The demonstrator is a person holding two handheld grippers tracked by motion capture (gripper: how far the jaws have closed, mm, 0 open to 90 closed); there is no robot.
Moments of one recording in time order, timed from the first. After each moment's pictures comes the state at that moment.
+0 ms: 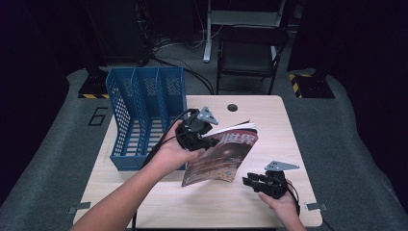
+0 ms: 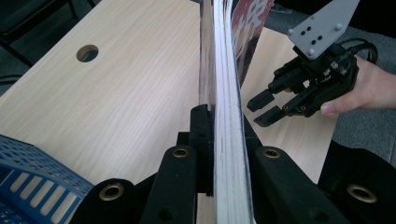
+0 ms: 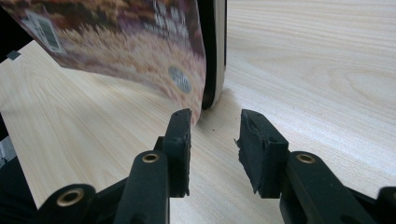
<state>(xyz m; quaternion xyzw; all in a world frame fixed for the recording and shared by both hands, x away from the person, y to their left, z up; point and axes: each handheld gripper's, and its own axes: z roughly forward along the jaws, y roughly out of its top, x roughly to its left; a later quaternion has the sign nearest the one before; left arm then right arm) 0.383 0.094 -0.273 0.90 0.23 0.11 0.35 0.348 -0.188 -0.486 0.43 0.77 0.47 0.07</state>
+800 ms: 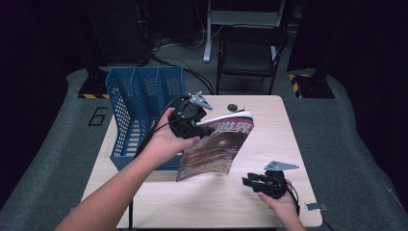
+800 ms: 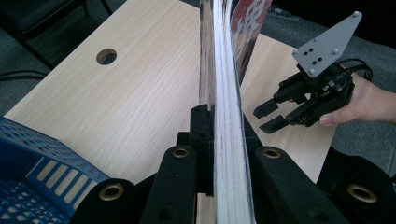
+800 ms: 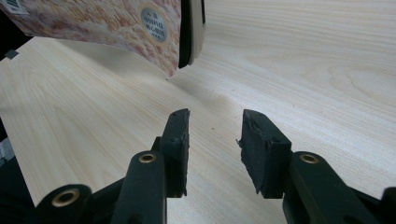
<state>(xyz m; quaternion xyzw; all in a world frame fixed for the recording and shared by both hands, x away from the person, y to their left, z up) 0.389 0.106 -0.239 0.90 0.25 0.11 0.35 0.348 -0.188 -0.487 0.43 0.77 0.46 0.06</state>
